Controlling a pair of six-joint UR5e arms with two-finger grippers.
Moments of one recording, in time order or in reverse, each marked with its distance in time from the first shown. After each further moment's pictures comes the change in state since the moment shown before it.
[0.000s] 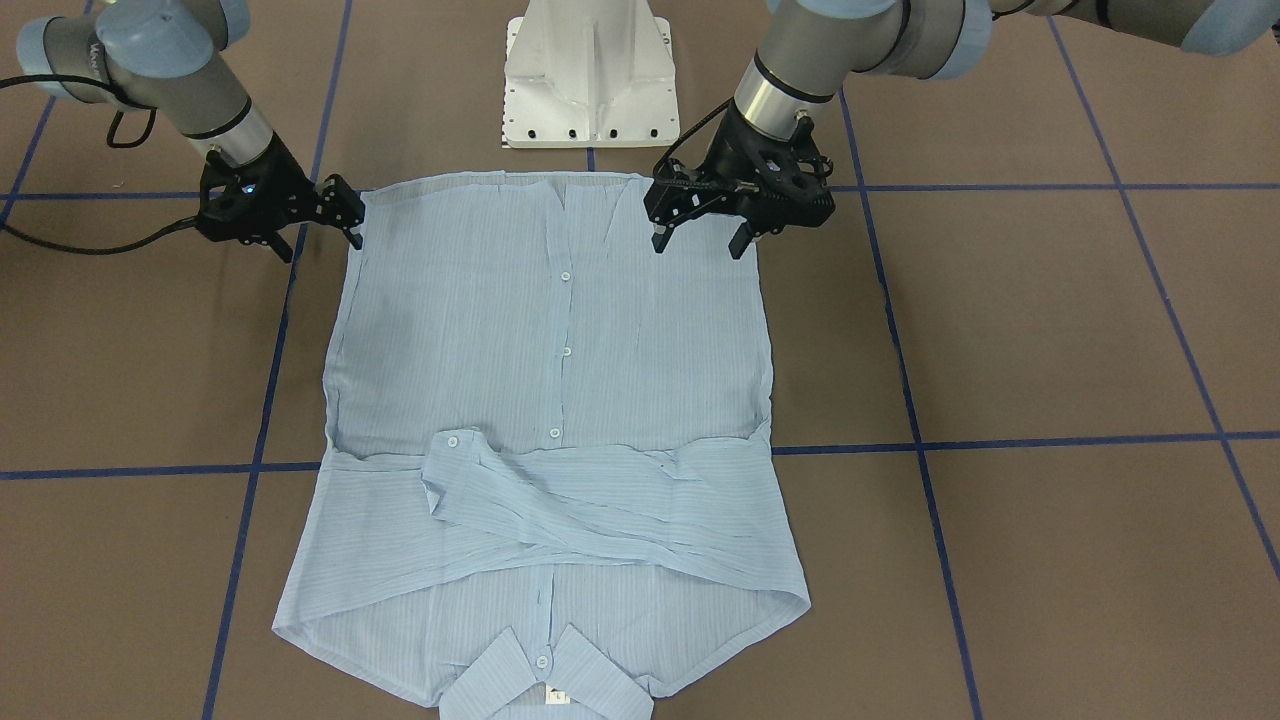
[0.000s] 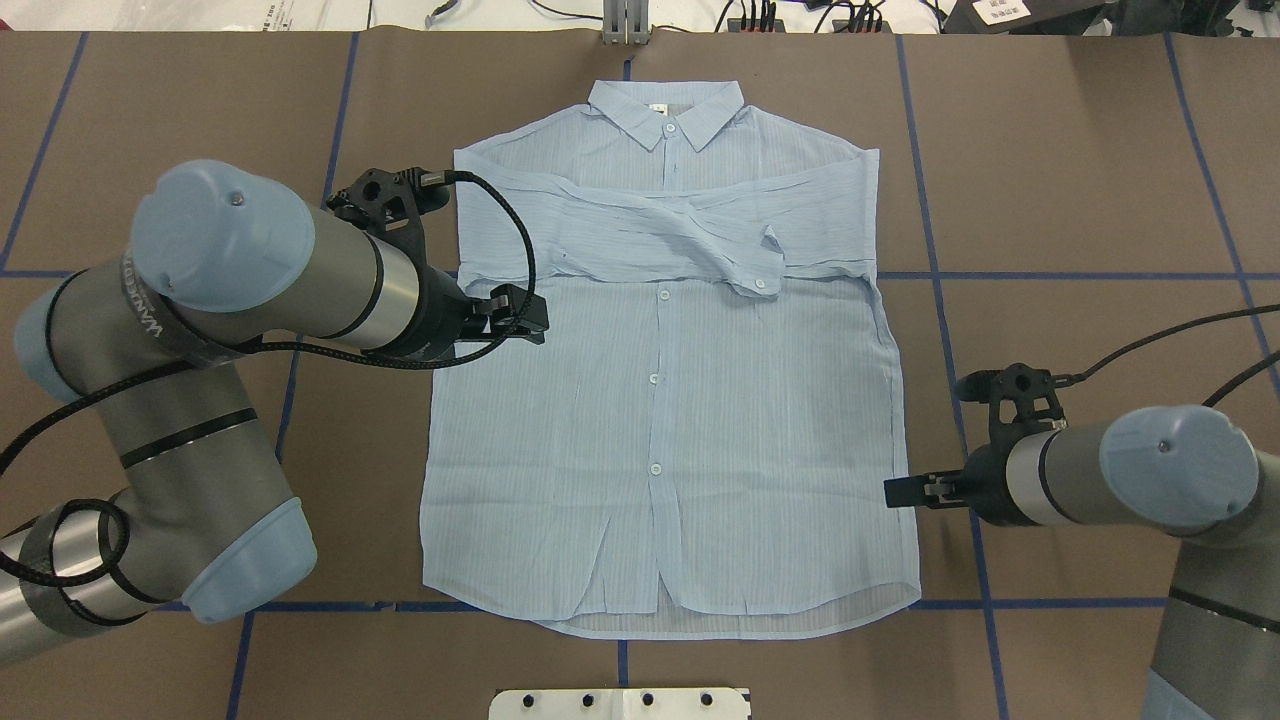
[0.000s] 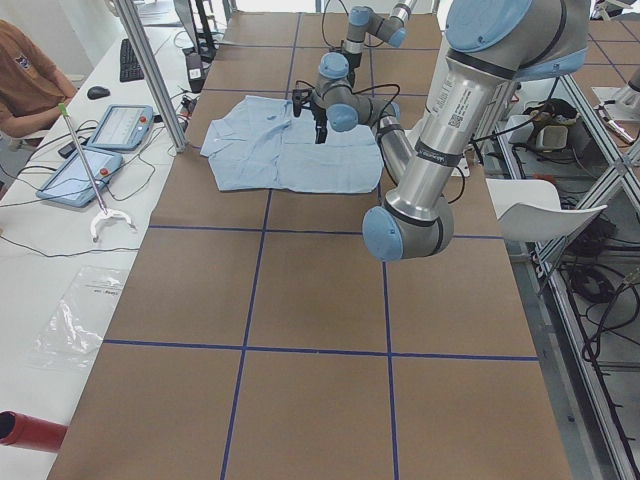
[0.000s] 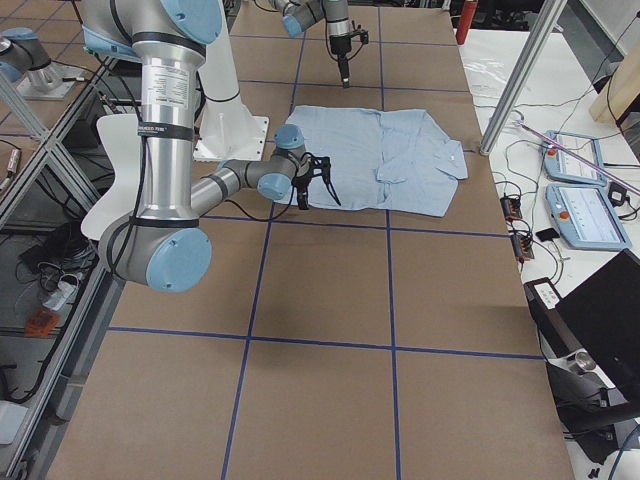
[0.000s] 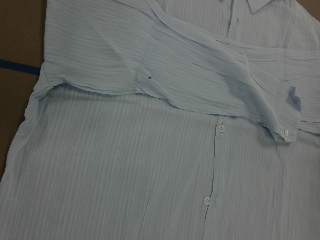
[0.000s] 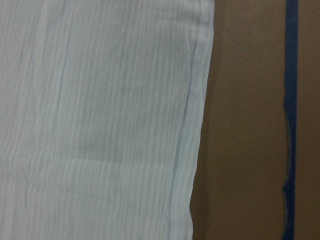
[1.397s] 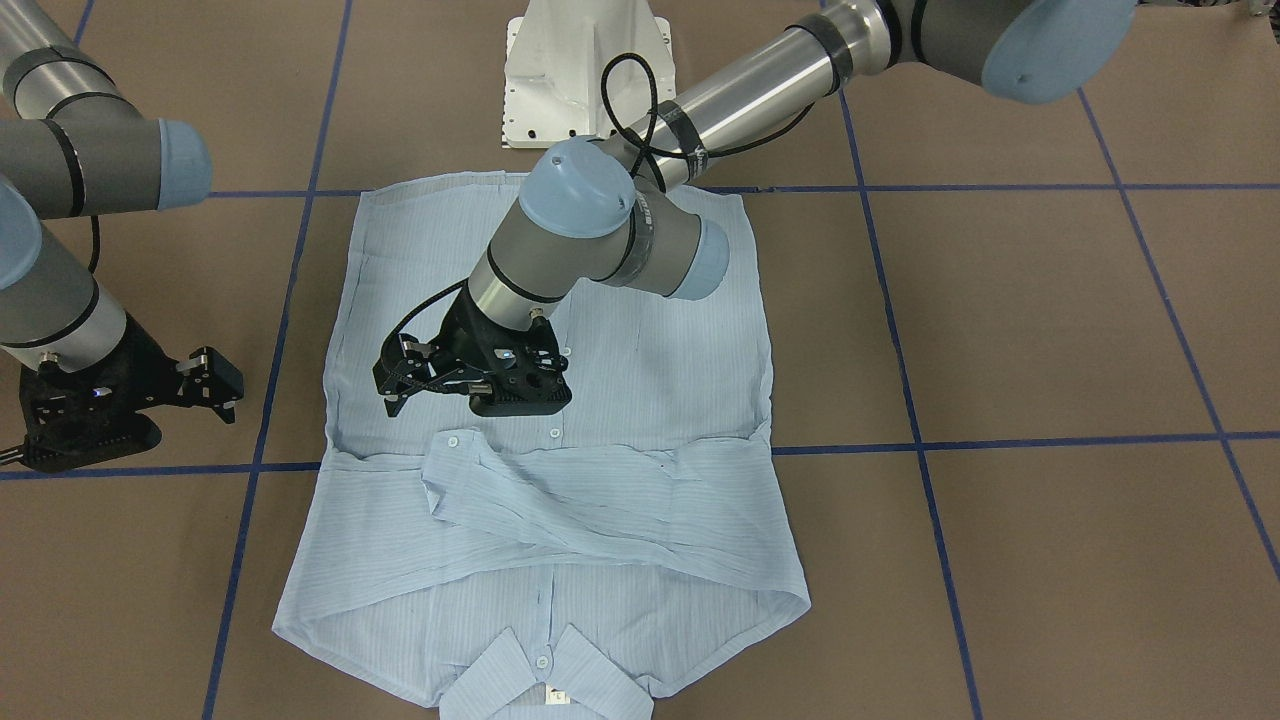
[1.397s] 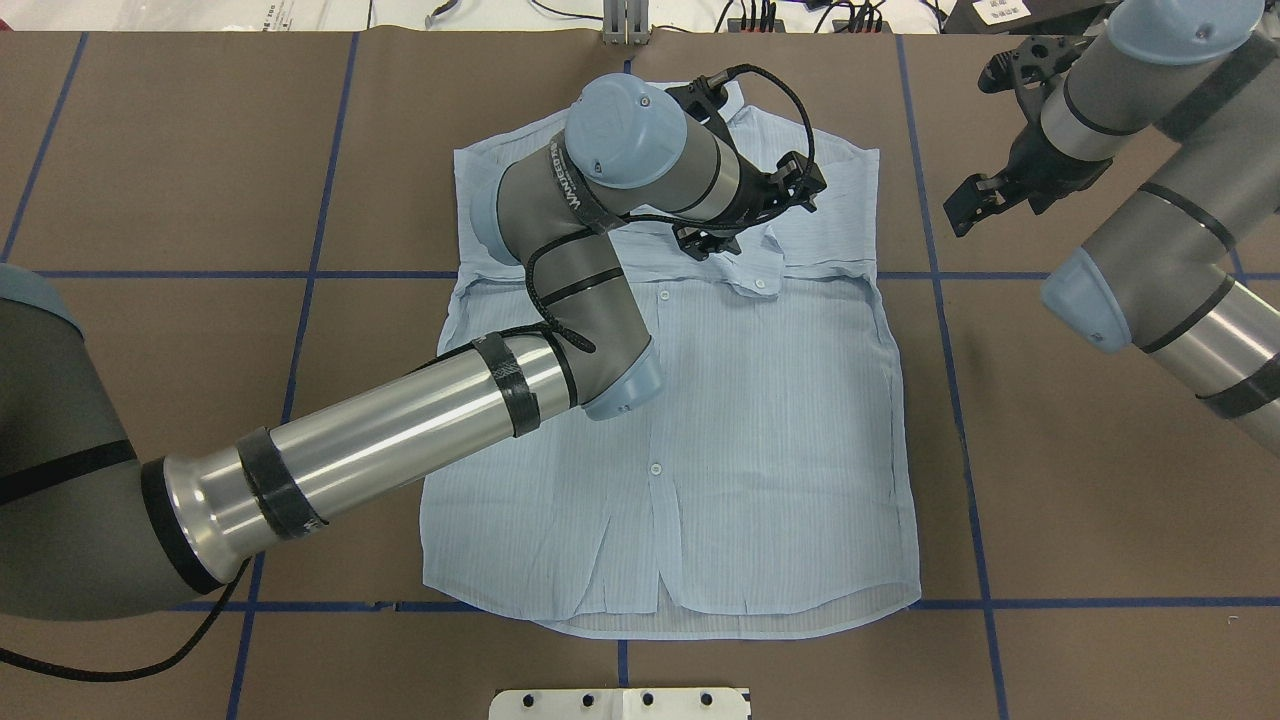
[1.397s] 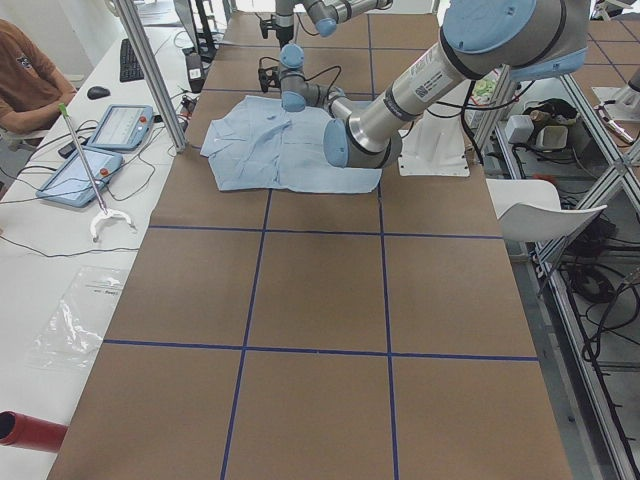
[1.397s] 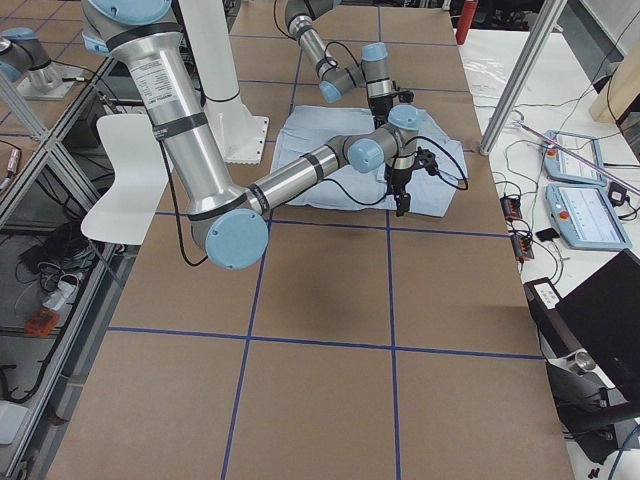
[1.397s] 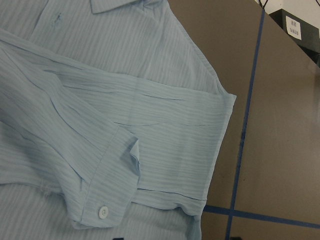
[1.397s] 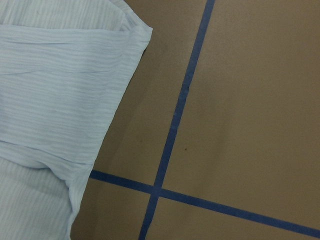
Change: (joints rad) left arm -0.002 -0.653 1.035 -0.660 0.017 -0.288; right arm 0.603 0.488 -0.369 -0.514 0.324 -0.776
